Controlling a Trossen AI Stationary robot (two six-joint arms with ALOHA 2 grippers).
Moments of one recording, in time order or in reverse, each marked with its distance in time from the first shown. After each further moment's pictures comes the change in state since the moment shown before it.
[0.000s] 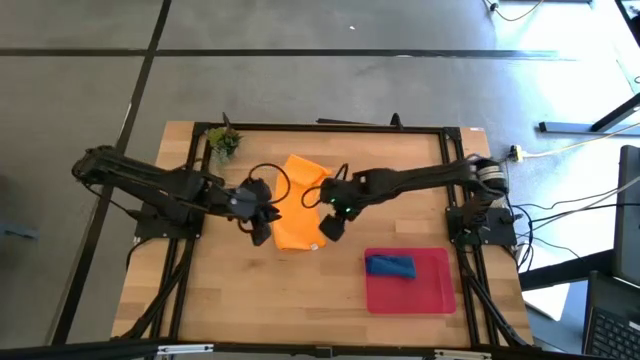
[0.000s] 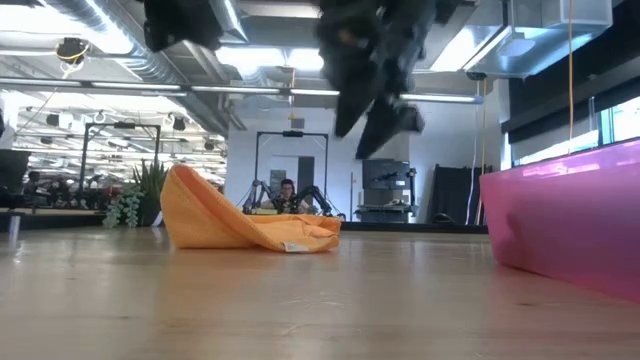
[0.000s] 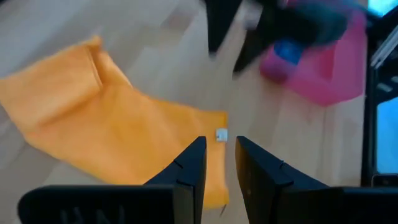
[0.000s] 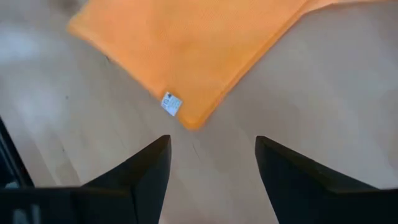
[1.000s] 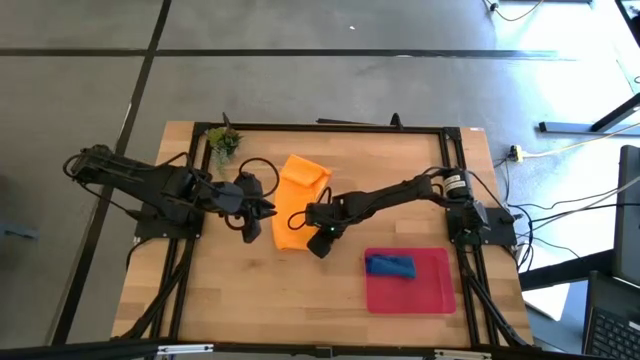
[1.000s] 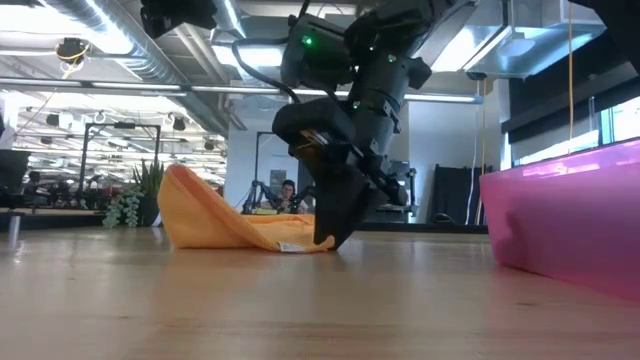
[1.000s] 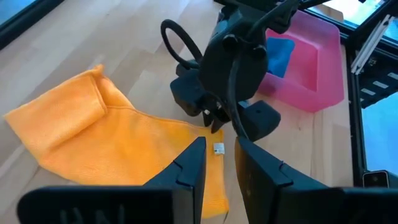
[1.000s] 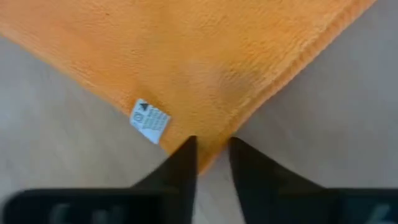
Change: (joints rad) left arm -0.009 -0.086 0.000 0.000 -0.019 0.083; right arm 0.045 0.271 0.002 0.197 0.000 0.052
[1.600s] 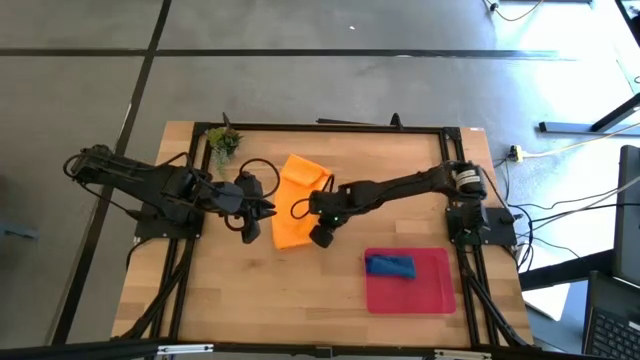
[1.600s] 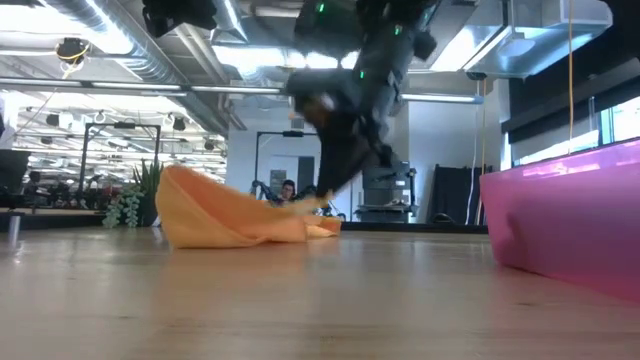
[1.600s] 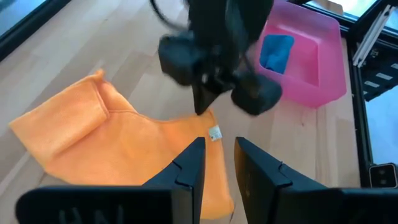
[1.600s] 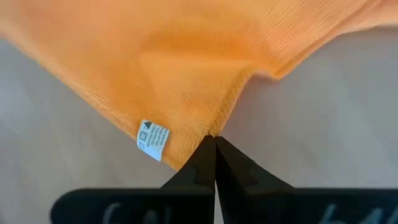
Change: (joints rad) left arm 0.000 0.000 0.000 -0.001 0.000 0.050; right arm -0.030 -0.120 -0.001 -0.045 0.093 -0.128
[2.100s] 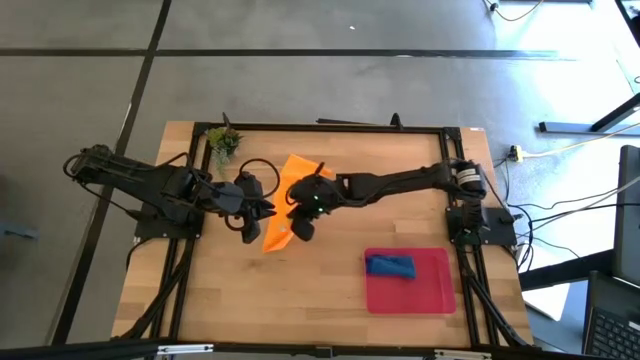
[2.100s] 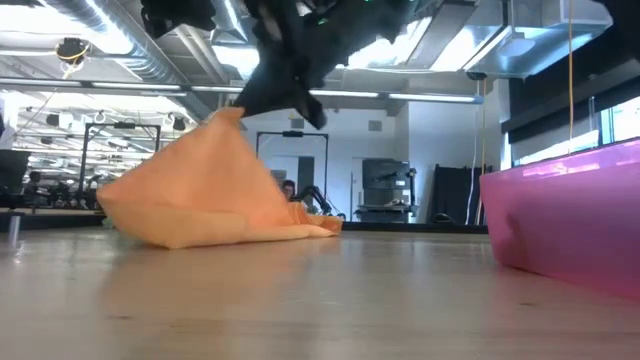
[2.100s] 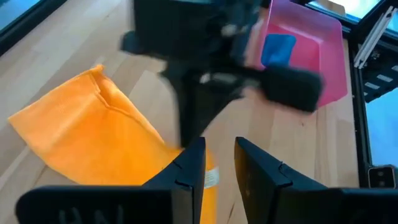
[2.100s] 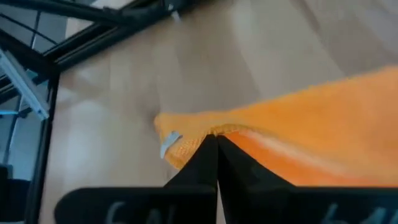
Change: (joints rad) left arm 0.000 0.000 0.000 -0.007 0.000 -0.023; right arm -0.025 0.007 0.119 0.330 -0.050 -0.156
